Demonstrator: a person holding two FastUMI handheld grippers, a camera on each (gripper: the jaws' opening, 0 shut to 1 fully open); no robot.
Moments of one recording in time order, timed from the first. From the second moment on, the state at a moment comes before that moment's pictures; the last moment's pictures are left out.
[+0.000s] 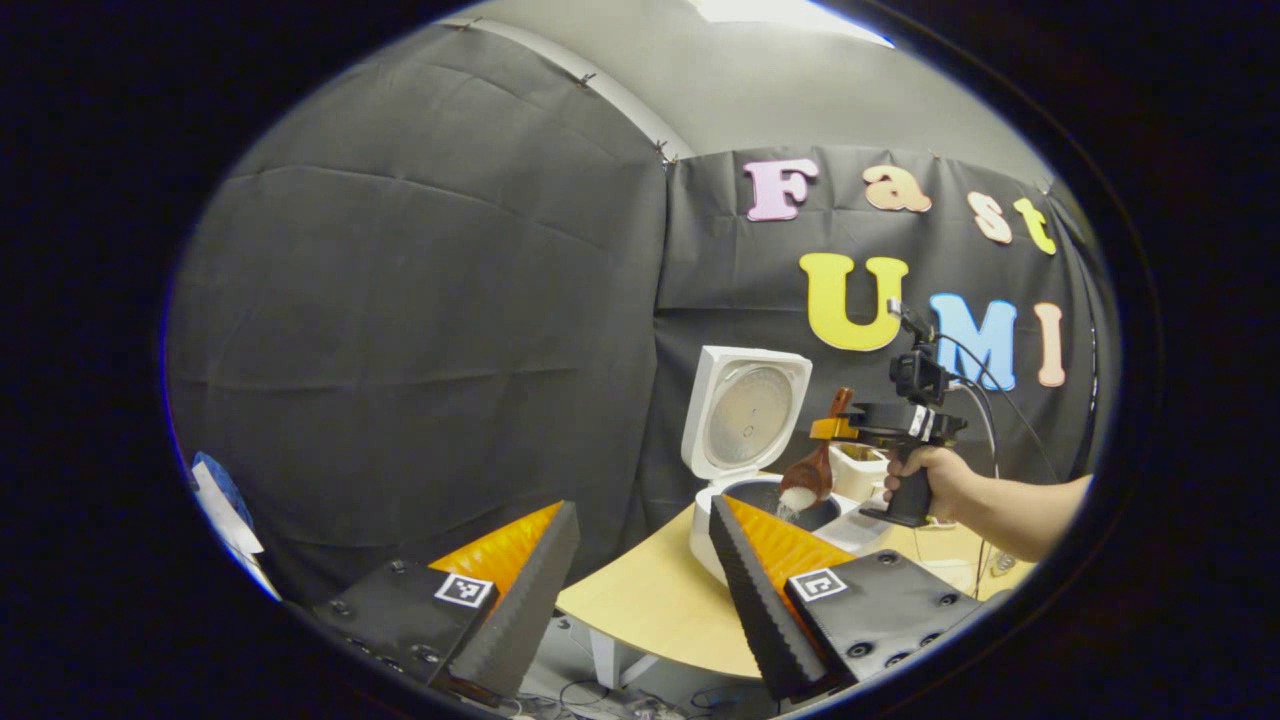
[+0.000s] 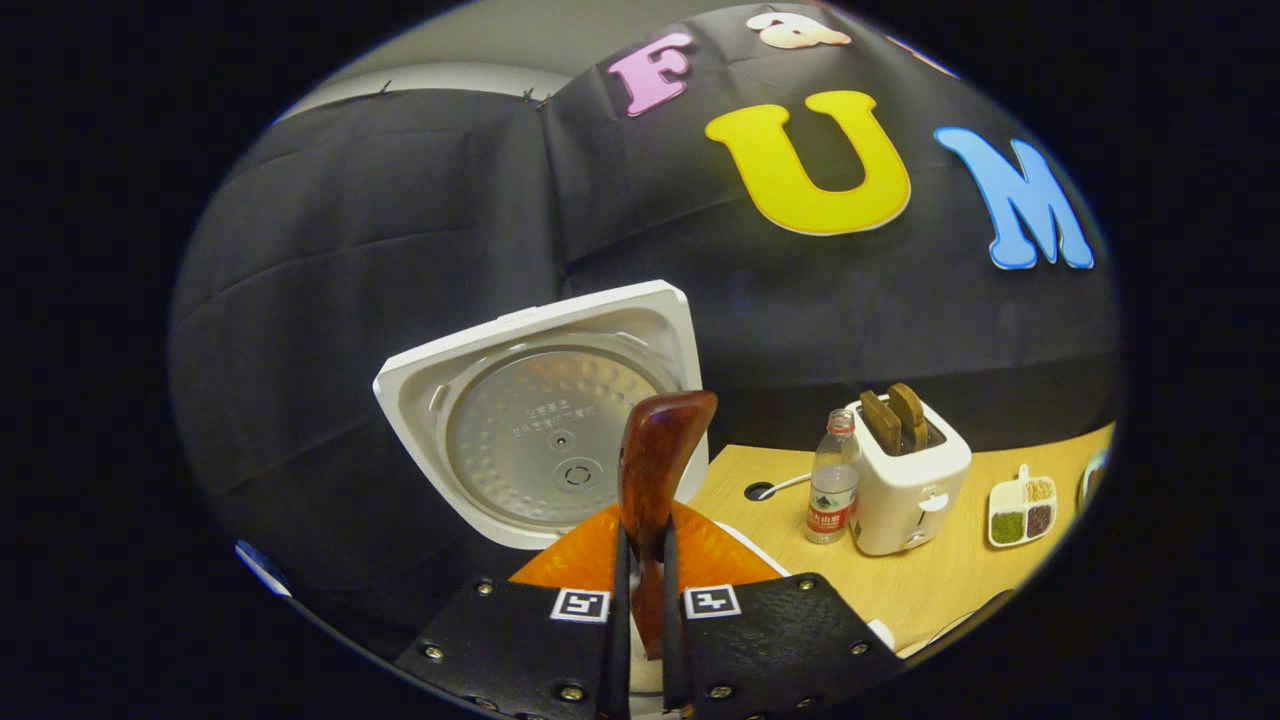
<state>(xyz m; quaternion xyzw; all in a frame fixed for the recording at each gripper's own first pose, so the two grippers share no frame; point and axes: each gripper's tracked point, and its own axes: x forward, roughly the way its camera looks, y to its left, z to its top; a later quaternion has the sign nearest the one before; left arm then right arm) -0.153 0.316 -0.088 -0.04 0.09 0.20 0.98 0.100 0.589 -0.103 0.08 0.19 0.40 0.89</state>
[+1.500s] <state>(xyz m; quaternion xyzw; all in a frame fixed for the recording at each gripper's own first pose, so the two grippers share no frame) -0.127 0.293 -0.068 -0.02 0.06 0.15 0.99 0.121 0.506 -0.088 0.32 0.26 0.35 0.84</state>
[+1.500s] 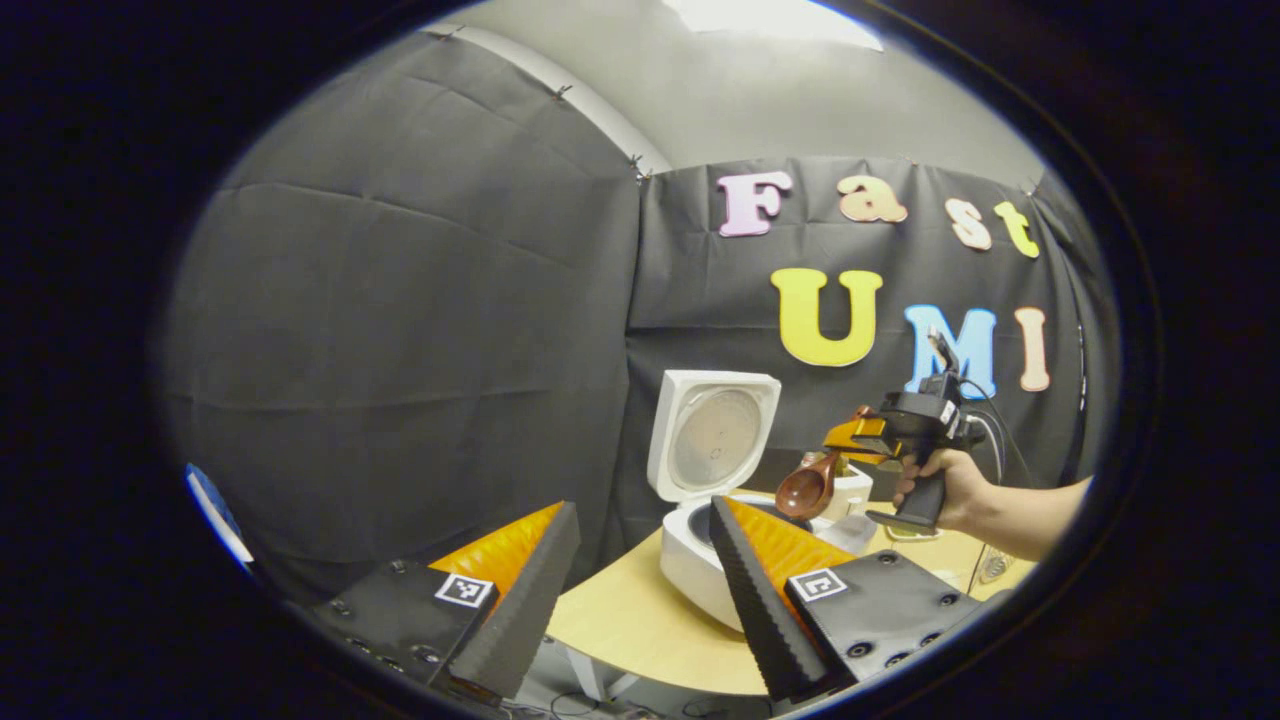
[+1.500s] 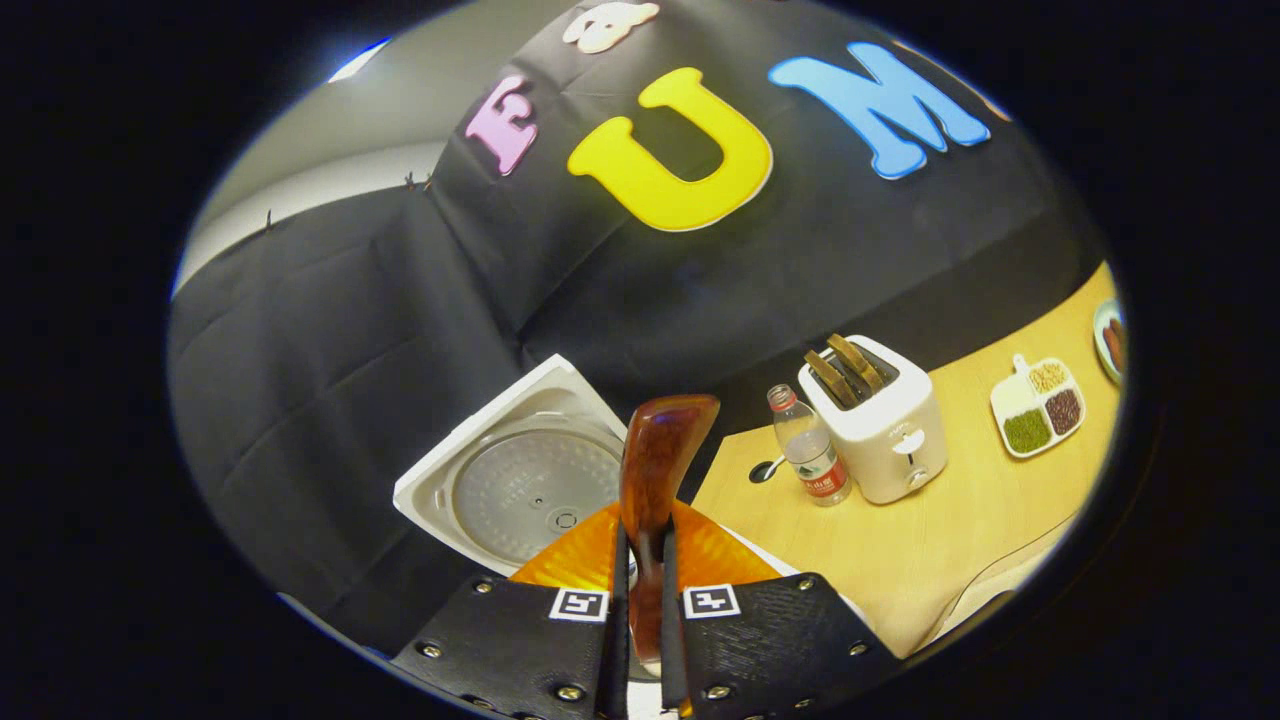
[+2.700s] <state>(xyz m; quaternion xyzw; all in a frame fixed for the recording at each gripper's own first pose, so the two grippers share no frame) -0.040 0.108 -0.018 -0.05 0.01 0.00 1.00 0.132 0.176 -0.031 0.33 0.17 0.19 0.91</state>
